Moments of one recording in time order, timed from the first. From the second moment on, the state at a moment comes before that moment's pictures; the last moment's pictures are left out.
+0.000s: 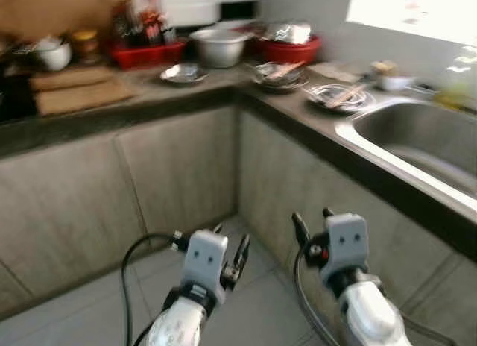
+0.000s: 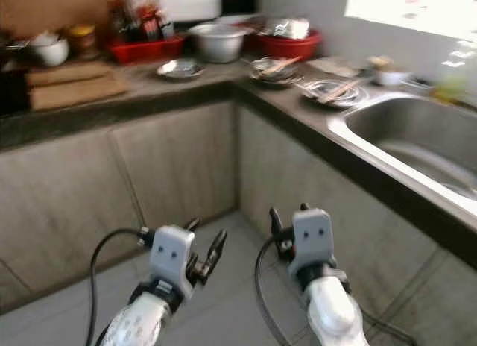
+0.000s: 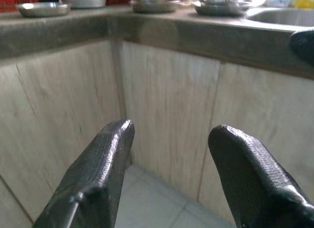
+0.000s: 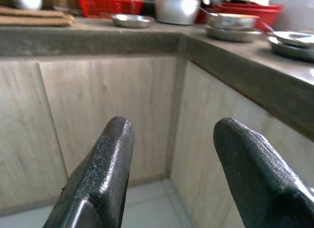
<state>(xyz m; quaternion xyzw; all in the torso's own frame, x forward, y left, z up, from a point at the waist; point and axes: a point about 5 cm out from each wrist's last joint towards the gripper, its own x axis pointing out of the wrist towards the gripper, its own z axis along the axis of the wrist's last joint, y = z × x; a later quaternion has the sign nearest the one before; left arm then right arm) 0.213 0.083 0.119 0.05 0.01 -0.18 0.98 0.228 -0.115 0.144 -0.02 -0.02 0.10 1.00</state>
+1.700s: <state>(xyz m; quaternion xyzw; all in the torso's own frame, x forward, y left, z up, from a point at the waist) 0.223 0.078 0.131 0.04 -0.02 -0.18 0.98 0.263 -0.117 0.176 -0.02 -0.08 0.08 0.99</state>
